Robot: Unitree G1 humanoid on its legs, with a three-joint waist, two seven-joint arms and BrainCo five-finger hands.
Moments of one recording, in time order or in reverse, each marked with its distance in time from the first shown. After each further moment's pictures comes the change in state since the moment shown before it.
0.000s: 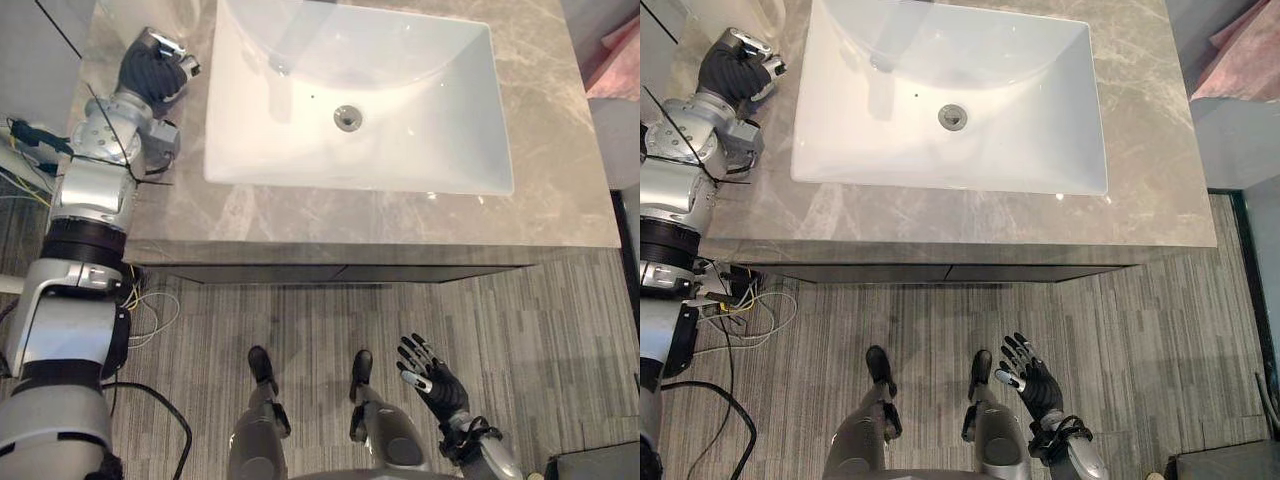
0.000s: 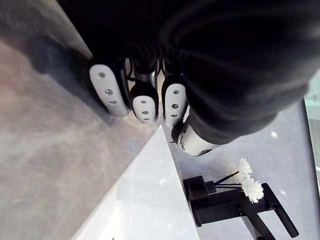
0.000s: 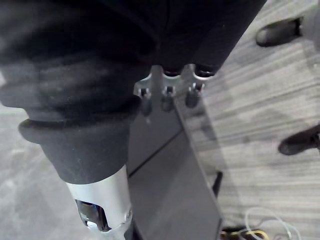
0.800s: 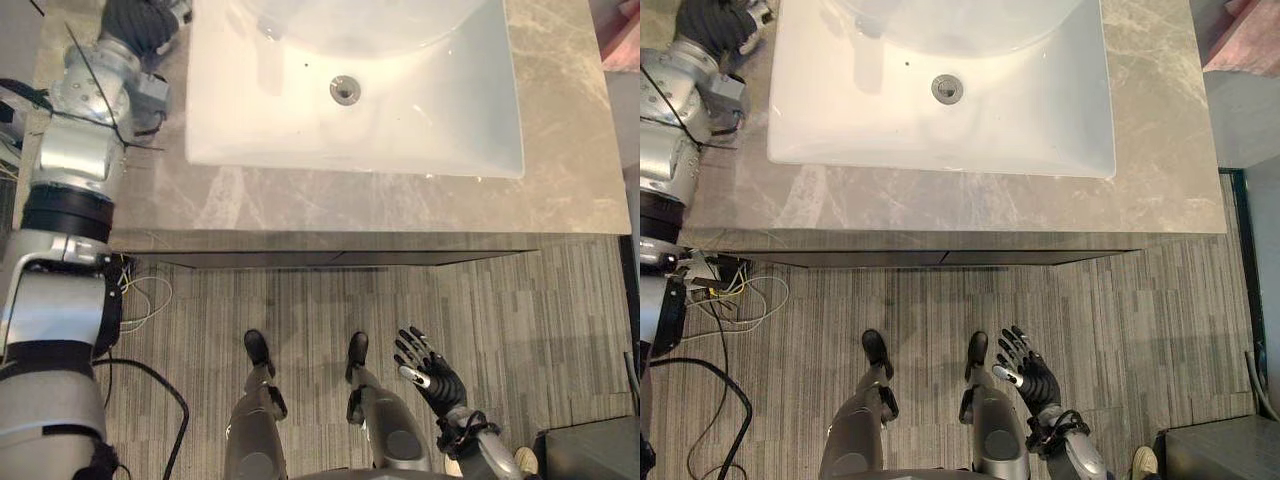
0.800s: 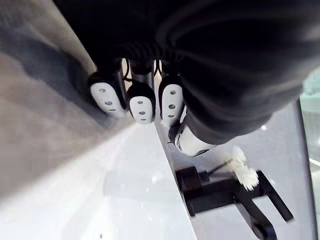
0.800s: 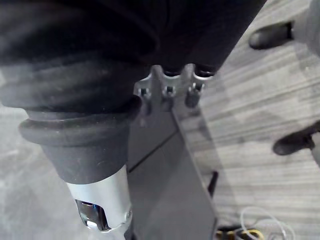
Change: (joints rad) left arm 0.192 0.007 -0.045 -0.353 -0.021 -0.005 0.011; right arm -0.064 0.001 0.030 -0.013 0.002 -0.026 0.002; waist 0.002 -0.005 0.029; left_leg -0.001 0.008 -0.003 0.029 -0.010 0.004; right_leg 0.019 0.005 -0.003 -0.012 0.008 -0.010
